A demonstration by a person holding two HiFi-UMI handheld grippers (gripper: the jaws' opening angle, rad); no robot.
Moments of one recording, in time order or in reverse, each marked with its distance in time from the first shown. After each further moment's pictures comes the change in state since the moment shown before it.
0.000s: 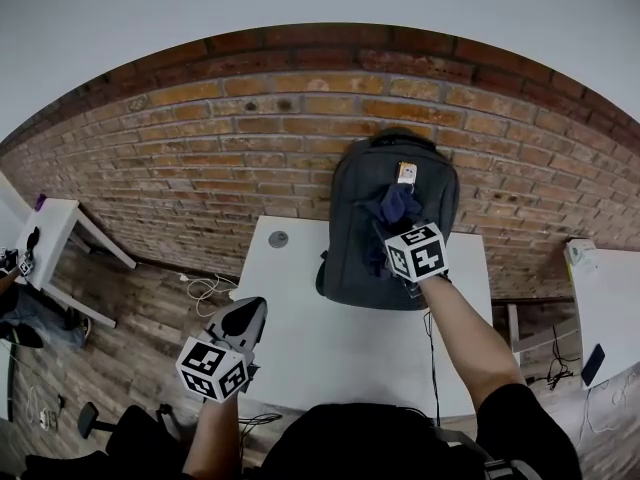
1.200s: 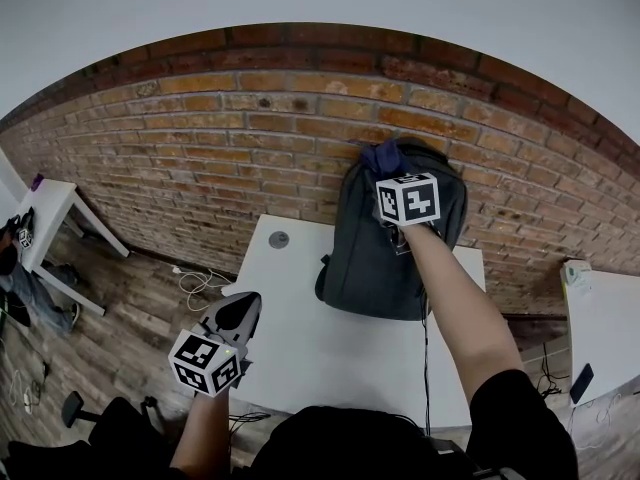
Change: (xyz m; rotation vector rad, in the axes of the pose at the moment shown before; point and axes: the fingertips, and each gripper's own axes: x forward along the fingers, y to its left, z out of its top) left arm 0.003 0.021 0.001 -0.024 -0.014 0.021; right arm 0.056 -0.028 0.104 0.052 -0.043 -0.039
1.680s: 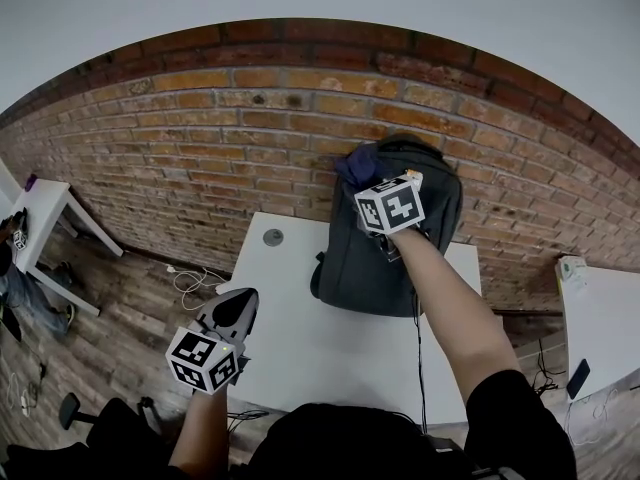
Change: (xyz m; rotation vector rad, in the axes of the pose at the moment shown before) left arm 0.004 0.001 0.000 -0.003 -0.015 -0.009; right arm 0.006 0.048 -0.019 -0.114 0.086 0.119
